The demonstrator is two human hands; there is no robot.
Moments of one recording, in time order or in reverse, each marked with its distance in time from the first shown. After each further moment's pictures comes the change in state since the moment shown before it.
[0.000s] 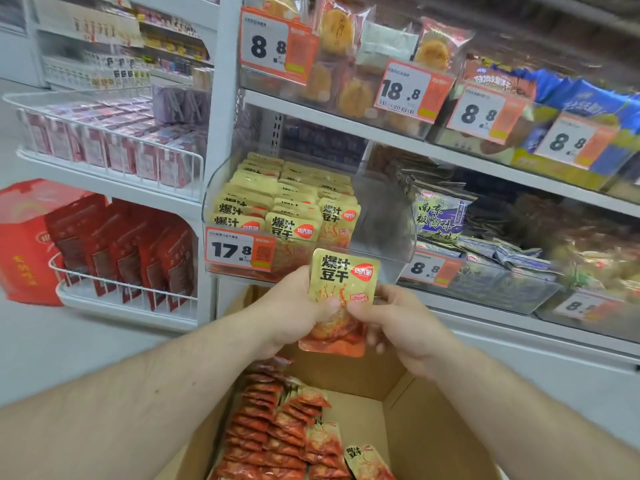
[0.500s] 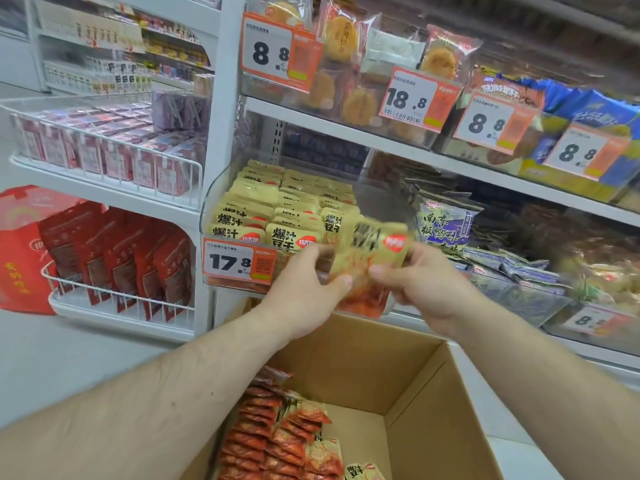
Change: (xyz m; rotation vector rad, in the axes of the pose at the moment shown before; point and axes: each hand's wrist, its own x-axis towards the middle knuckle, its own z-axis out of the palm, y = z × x) left_hand 0.020 0.023 -0.002 0.211 0.246 0.211; right_hand 0.022 -0.058 -0.022 -0.009 0.056 -0.179
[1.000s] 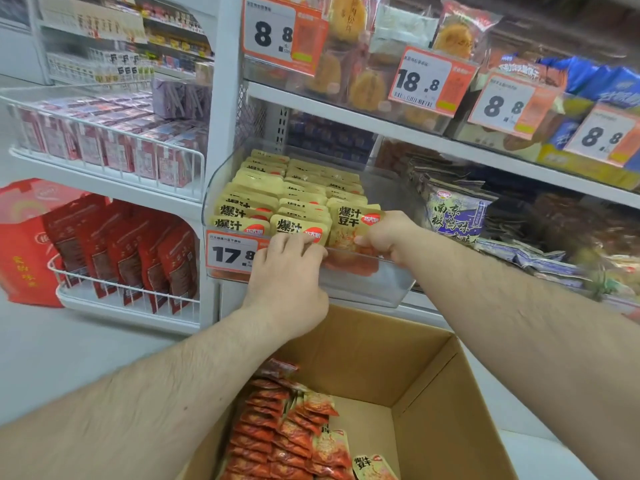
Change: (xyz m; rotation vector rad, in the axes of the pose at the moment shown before) left_hand 0.004 -0.017 -0.012 0.911 0.119 0.209; right_hand 0.140 0.023 0.012 -0.519 0.176 0.166
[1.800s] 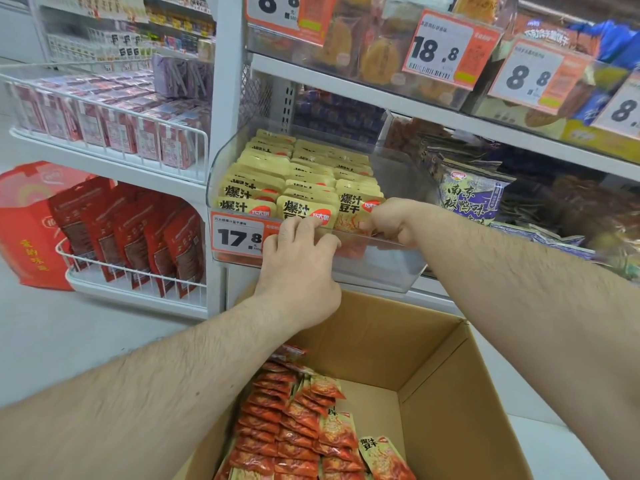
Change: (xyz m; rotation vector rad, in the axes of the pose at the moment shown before) left_hand -0.003 0.004 0.009 0.006 -0.030 -0.006; right_hand 0.005 -0.008 0.003 0.006 -0.230 0.148
